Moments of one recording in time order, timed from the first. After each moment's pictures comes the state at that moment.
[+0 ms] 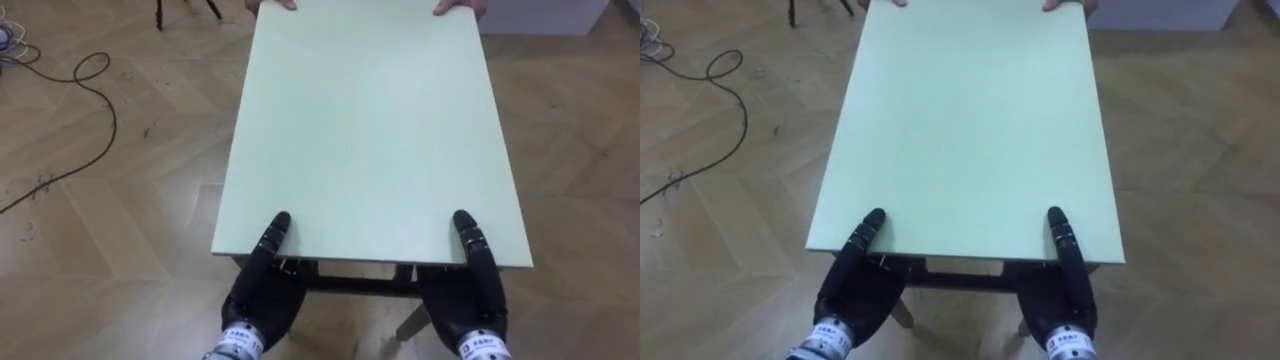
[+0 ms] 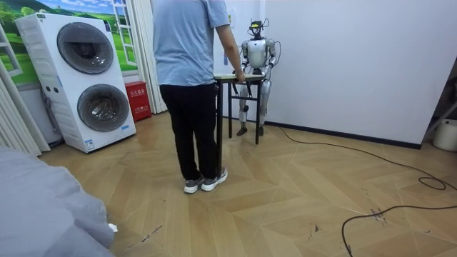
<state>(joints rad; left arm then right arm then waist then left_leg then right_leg) 0.26 0.12 -0.34 0.15 -1.40 -0.02 -0.05 0.34 -0.15 0.19 0.06 1.54 -0.10 0.03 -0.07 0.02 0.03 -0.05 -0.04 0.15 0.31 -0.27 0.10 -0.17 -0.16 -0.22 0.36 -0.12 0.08</state>
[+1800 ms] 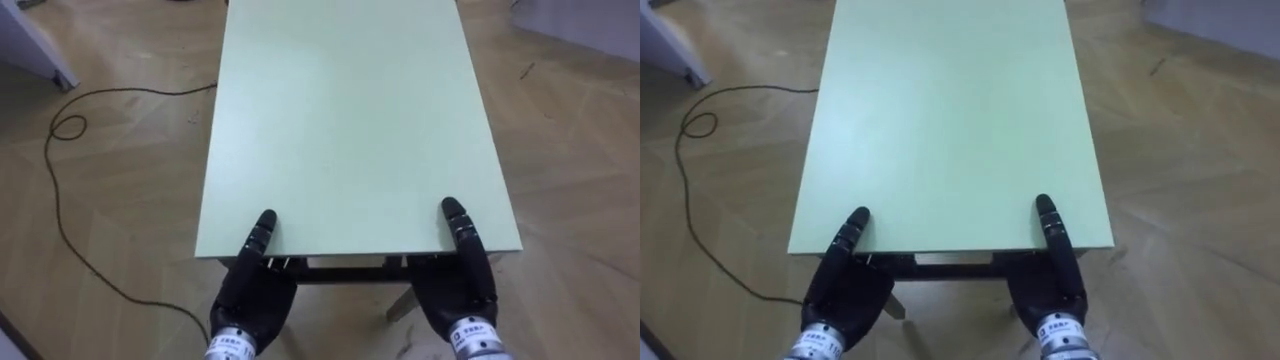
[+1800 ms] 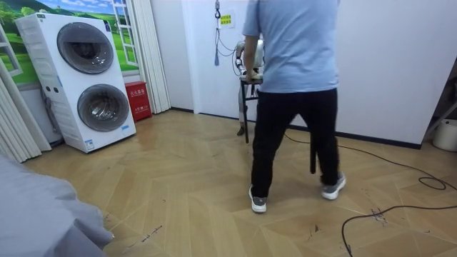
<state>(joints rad) 0.32 0.11 -0.33 0.06 -1.37 -0.07 -0.05 0.30 -0.18 0.26 0.05 1.56 -0.14 0.03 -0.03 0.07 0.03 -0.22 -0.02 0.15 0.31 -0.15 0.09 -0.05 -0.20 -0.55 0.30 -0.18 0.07</state>
